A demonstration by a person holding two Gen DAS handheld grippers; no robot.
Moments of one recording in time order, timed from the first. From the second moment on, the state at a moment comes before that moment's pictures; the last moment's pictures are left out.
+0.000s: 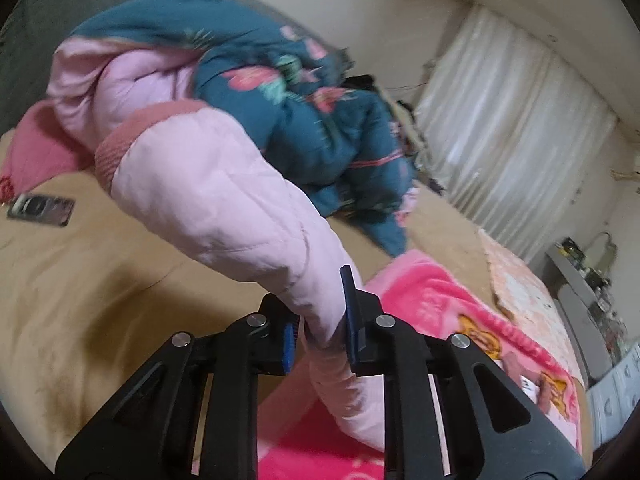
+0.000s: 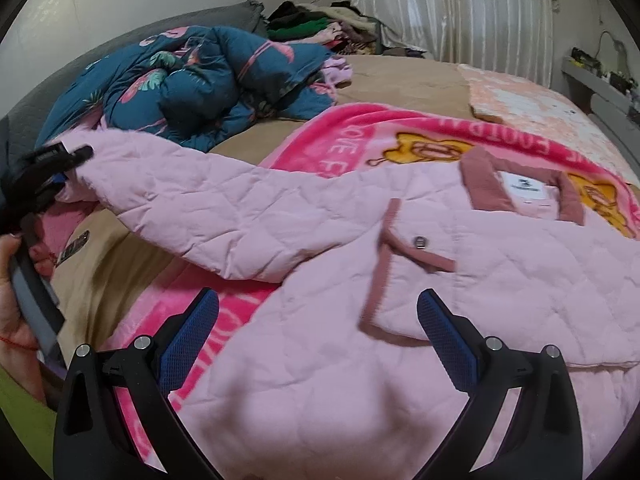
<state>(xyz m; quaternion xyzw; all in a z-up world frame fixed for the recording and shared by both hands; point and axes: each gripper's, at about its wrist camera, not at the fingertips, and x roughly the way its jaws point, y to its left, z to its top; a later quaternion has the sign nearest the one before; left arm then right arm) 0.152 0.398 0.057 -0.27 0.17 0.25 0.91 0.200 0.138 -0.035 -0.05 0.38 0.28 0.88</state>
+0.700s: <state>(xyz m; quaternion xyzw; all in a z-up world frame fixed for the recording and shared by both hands) 0.190 0.248 0.119 -0.17 0.17 0.11 0.96 0.189 -0.007 -0.020 0.03 0.37 0.20 0.90</state>
